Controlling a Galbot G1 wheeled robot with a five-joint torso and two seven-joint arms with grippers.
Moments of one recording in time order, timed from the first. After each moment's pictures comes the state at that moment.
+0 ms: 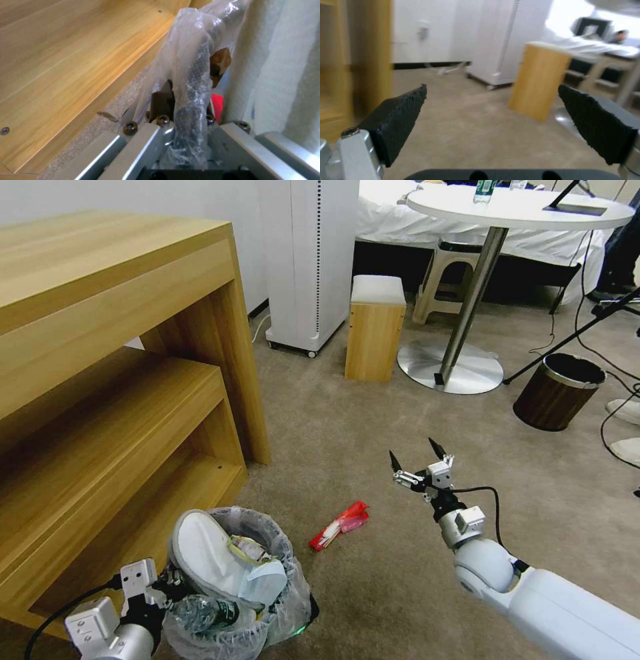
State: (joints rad) left arm 1.92 -1.24 -0.67 -2.42 -0.74 0.45 -0.42; right arm -0.81 0.67 -0.37 1.67 0.57 0.40 0.38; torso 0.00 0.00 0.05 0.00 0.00
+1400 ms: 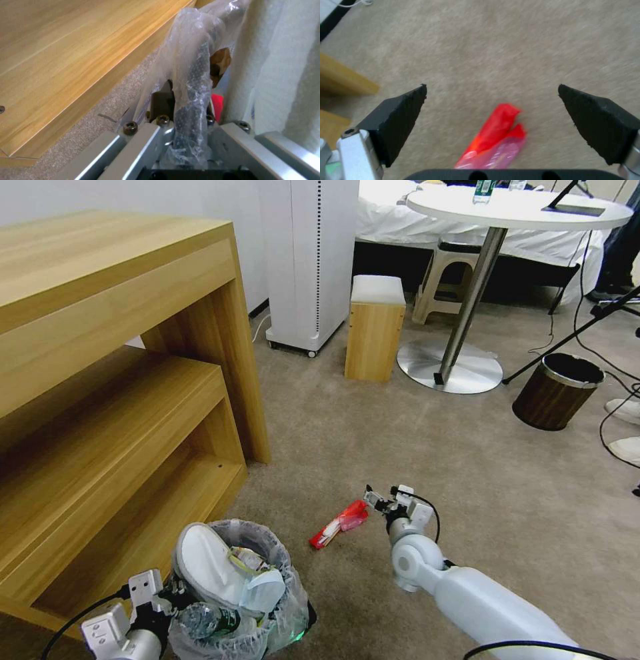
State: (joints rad) left arm 1.89 -1.25 -0.64 -2.31 -0.73 0.42 -0.41; right arm -0.76 1.08 -0.36 1.43 1.20 0.12 0.63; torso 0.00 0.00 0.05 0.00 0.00
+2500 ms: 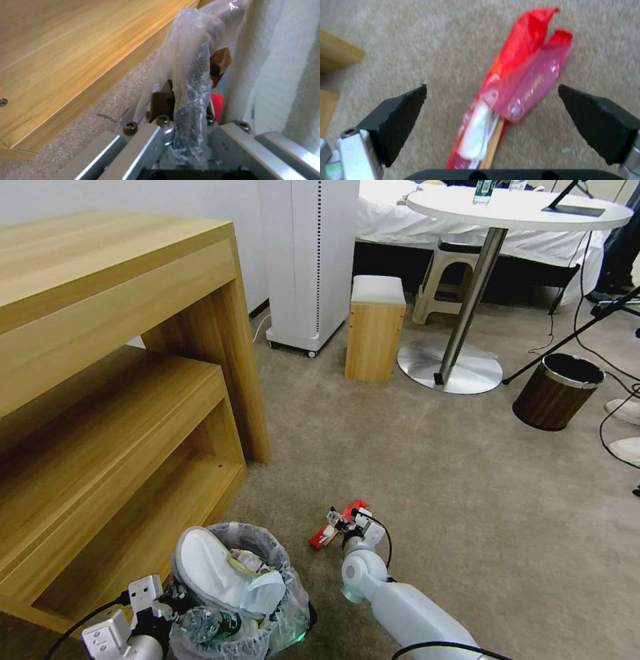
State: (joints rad) left arm 1.91 -1.29 -0.64 -2.32 -0.70 0.41 -0.40; right arm -0.83 1.37 -0.26 1.14 1.13 0.16 0.55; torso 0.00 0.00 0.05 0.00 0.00
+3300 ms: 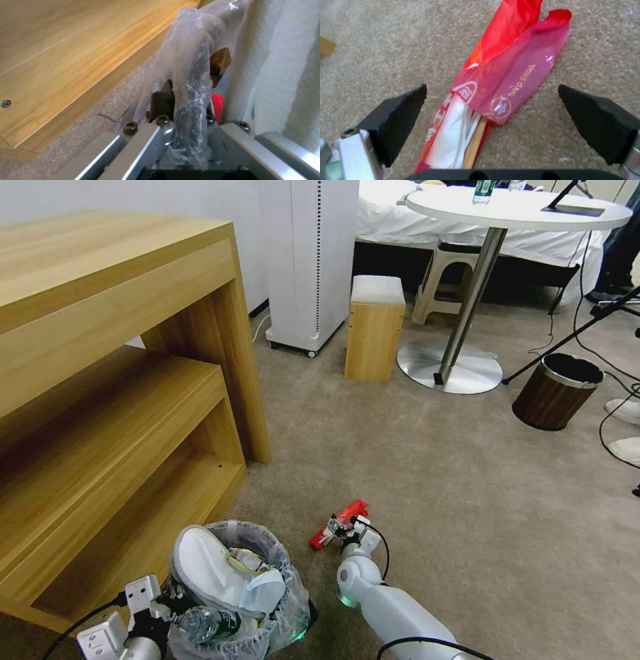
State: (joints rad) left arm 1.93 -1.30 -0.65 -2.35 -0.70 0.40 -0.39; right arm -0.80 1.47 -0.19 0.94 1.04 0.19 0.47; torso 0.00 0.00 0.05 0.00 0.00
